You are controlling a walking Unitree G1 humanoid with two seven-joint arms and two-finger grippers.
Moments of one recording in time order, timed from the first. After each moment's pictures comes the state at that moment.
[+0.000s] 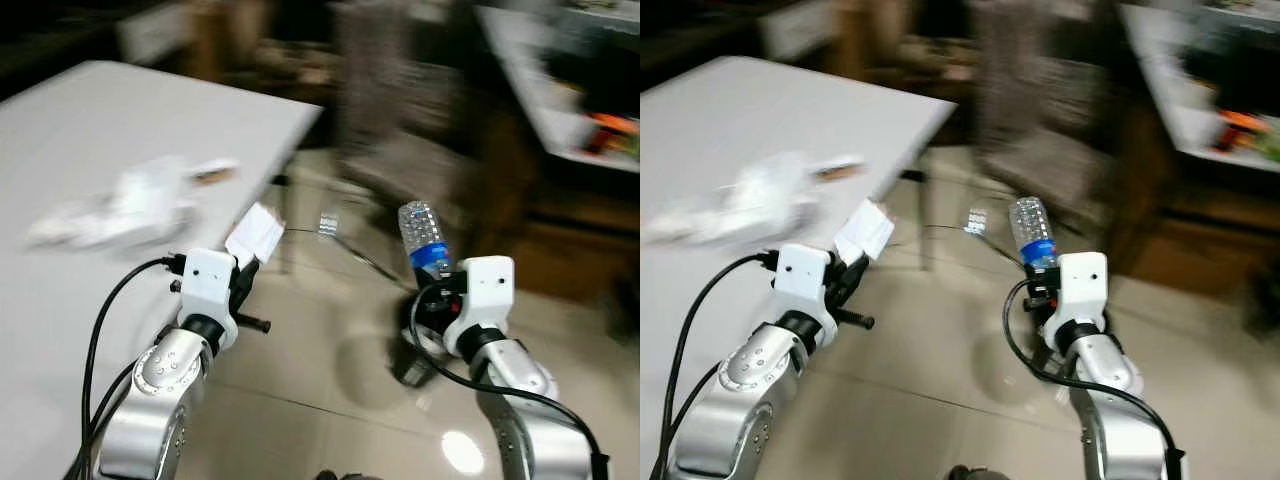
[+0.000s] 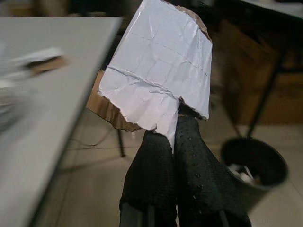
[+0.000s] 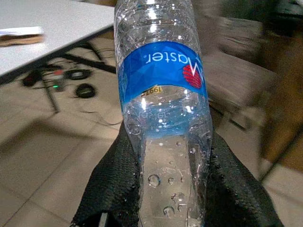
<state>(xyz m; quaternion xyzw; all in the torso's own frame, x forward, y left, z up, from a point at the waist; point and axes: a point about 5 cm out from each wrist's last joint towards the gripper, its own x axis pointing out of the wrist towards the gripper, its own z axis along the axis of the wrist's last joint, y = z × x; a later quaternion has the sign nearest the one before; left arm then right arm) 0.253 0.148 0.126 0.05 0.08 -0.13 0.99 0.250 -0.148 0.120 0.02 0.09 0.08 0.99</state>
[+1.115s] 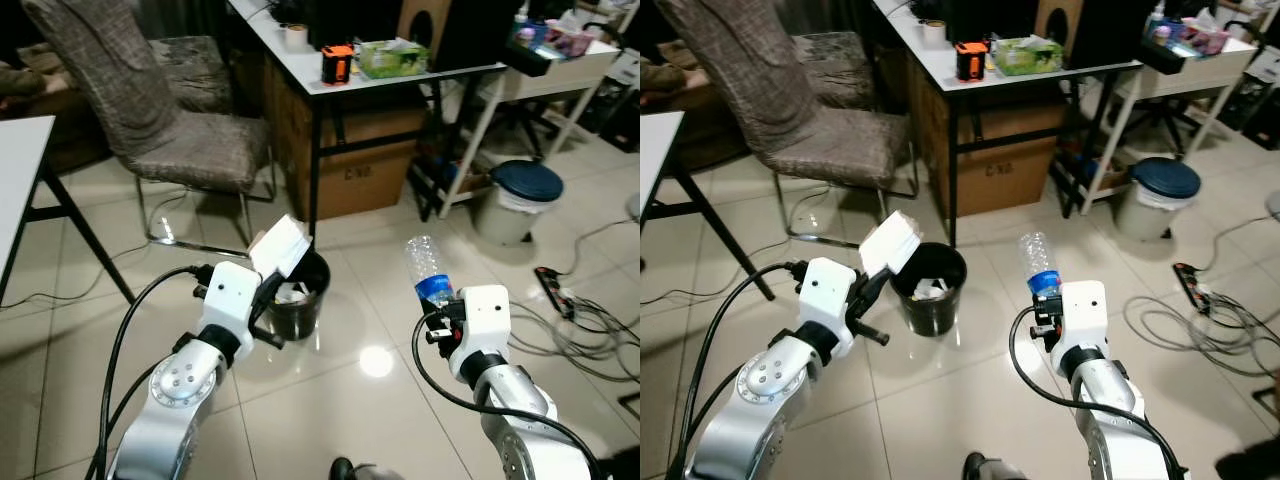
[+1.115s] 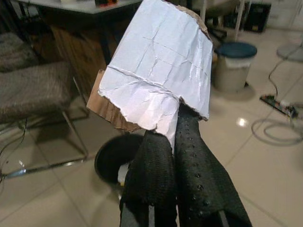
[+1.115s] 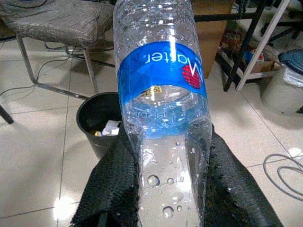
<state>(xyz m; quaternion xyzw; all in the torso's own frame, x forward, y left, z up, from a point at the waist) 0.249 0.135 0.113 0.08 0.07 -0.18 0.98 0.236 -0.156 0.088 0.00 0.14 0.07 0.99</state>
